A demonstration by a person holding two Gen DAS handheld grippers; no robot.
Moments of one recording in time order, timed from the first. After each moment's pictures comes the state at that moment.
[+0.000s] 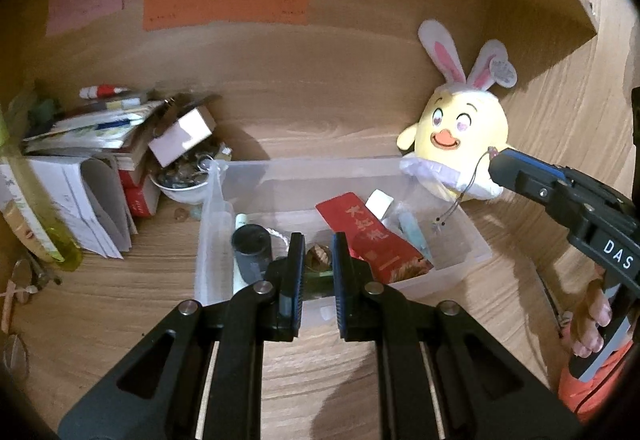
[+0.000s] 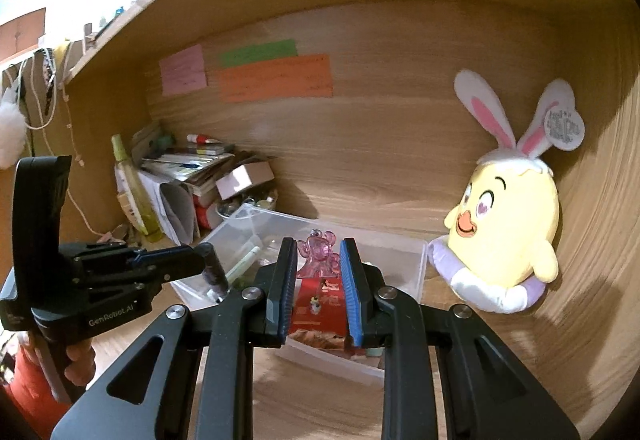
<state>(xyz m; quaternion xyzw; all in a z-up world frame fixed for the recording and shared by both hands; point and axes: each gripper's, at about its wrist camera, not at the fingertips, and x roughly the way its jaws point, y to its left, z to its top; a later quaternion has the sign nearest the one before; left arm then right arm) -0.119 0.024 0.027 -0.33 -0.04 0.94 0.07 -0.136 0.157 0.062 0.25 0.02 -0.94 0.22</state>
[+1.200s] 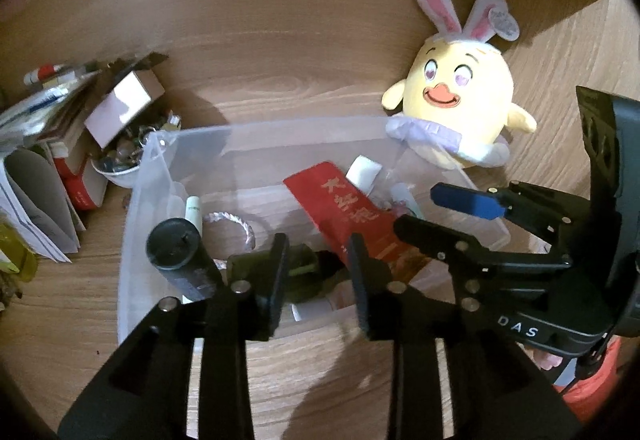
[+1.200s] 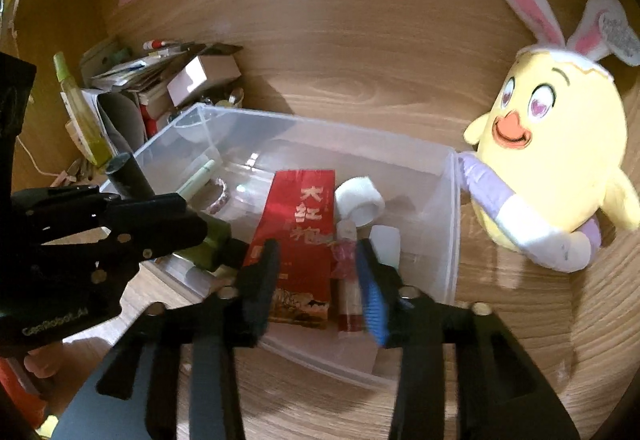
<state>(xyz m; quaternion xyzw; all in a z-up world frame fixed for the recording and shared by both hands) -0.158 0.045 -0.008 -0.38 -0.03 0.92 0.11 -0.190 0.139 -0.014 0.36 0.07 -0.91 0.20</state>
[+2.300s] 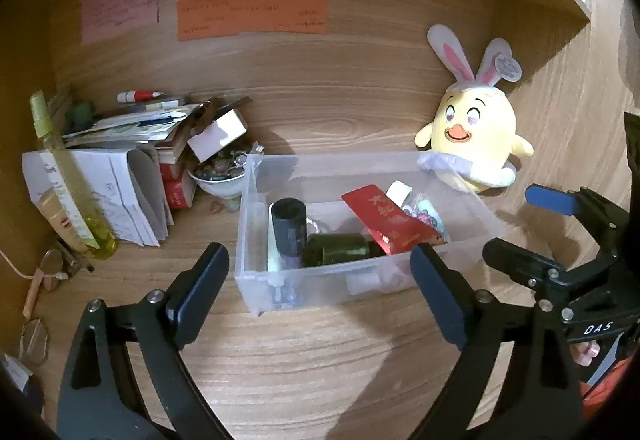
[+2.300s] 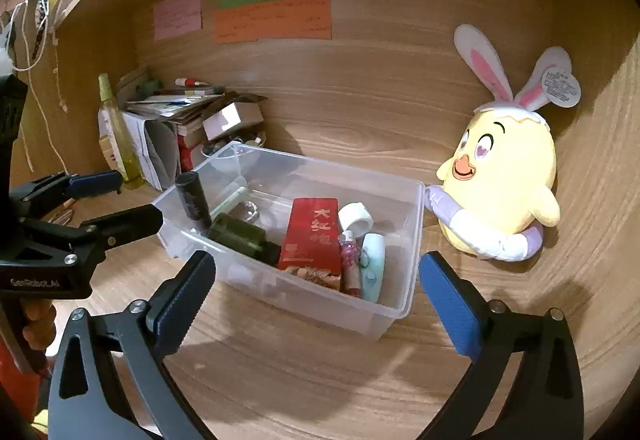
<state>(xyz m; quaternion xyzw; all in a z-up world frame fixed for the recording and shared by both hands) -0.075 0.015 0.028 -0.31 -0.02 0.95 0.03 -0.114 0.146 0.027 0.30 0.07 -0.93 0.19</state>
